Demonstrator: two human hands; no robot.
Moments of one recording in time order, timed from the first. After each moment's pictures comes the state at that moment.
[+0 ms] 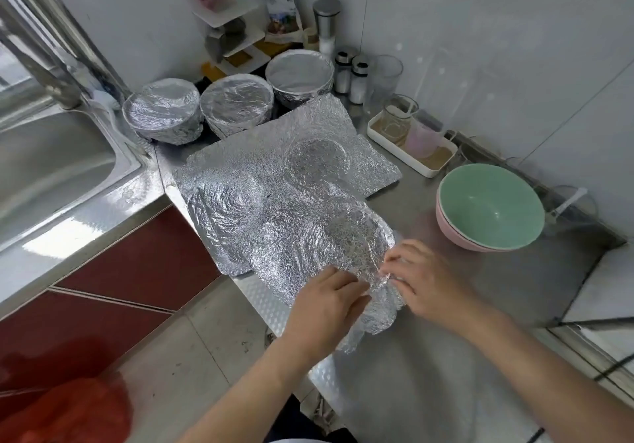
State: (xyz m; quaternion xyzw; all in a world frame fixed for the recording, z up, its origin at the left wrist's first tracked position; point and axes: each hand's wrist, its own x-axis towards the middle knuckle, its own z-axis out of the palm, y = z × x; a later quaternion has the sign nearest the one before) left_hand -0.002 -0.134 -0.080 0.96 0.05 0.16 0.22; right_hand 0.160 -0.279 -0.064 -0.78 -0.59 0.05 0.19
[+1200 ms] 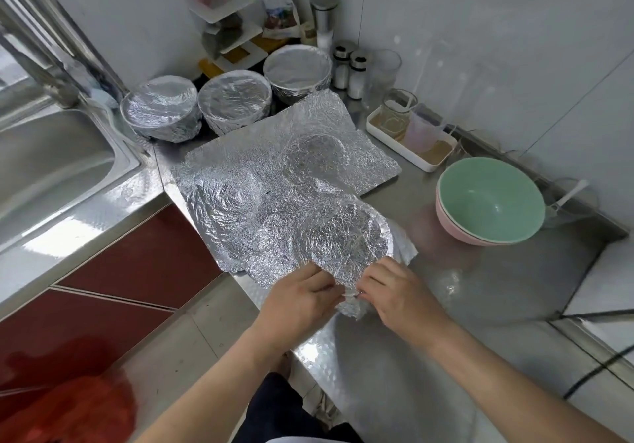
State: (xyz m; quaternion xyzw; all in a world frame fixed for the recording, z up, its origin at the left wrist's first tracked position) left_hand -0.022 -0.100 -0.086 0.97 -0.06 0.19 0.14; right_hand 0.115 -0.268 -0.090 -0.77 -0.61 0.00 0.19
